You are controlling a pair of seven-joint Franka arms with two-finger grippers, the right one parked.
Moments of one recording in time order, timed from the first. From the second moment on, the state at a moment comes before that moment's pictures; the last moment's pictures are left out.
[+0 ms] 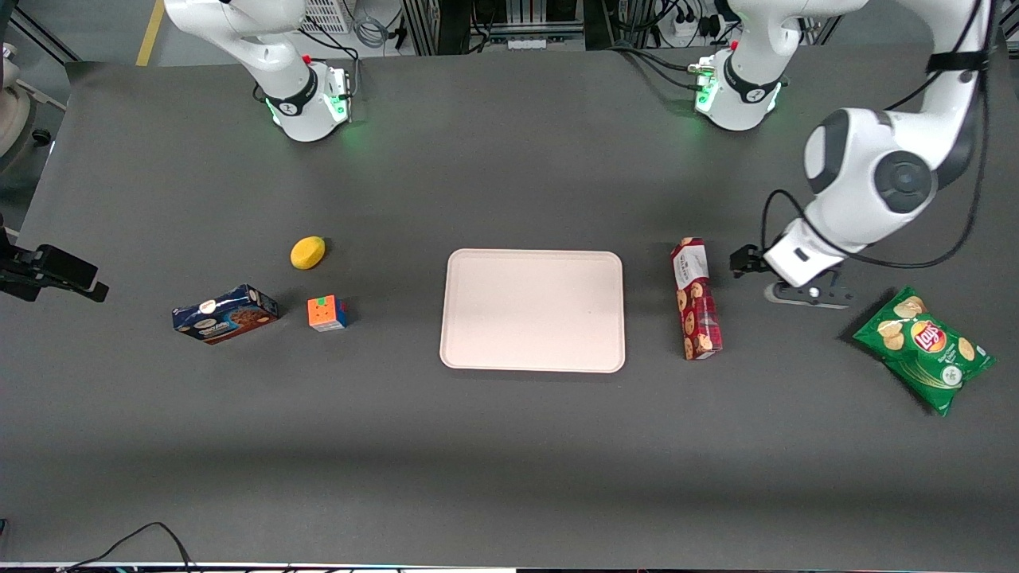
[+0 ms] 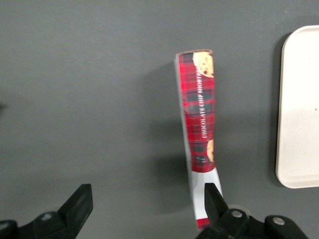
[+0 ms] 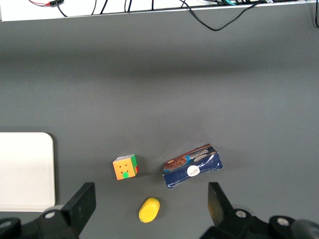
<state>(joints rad) -0.03 0.05 -0.15 -2.25 -0.06 2.26 -0.04</state>
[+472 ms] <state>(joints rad) -0.03 0.17 -0.19 -2.33 -0.06 2.51 -0.17</state>
